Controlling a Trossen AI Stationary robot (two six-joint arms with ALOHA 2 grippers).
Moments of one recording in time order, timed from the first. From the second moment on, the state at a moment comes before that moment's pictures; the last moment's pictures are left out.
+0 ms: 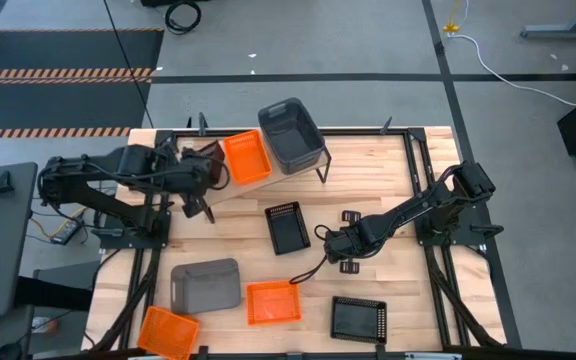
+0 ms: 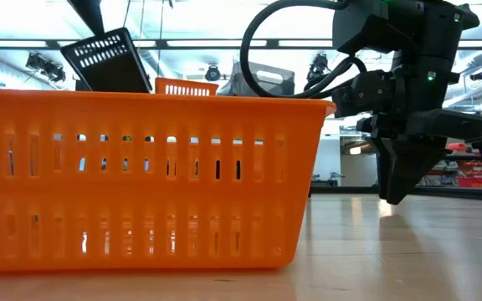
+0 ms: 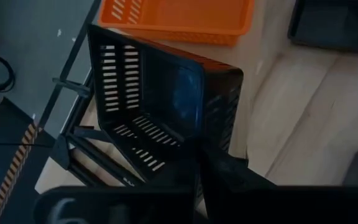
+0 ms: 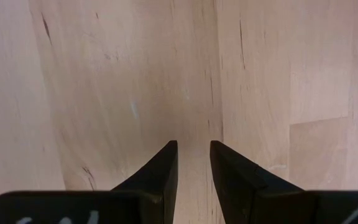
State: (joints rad) left arm -0.06 1.21 1.47 -1.56 -0.49 -0.46; right arm 0.32 1.72 0.94 -0.67 0.26 0.40
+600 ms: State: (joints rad) left arm -0.06 1.39 1.46 -1.55 -0.45 -0.46; right arm 0.32 1.72 0.94 -0.64 0.26 0.39
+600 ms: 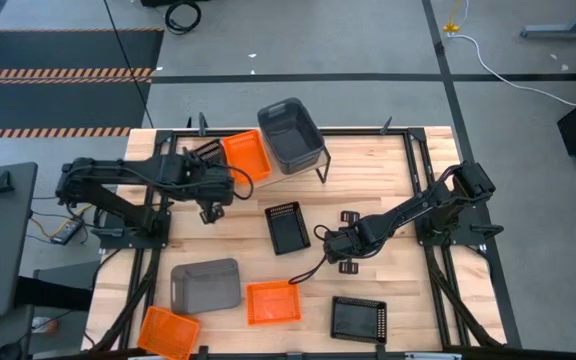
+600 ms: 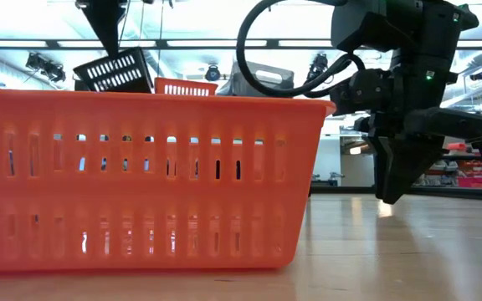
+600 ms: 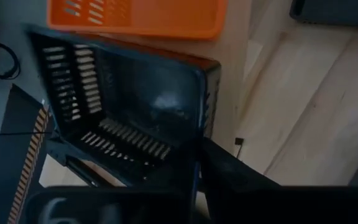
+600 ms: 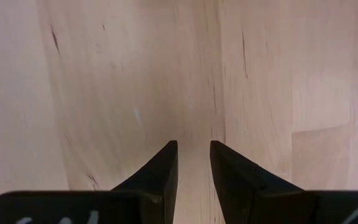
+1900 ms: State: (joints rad) left arm -0.27 1.48 1.51 -1.09 -0.38 -0.33; right arm 0.33 1.69 0.99 -0.64 0.24 0.37
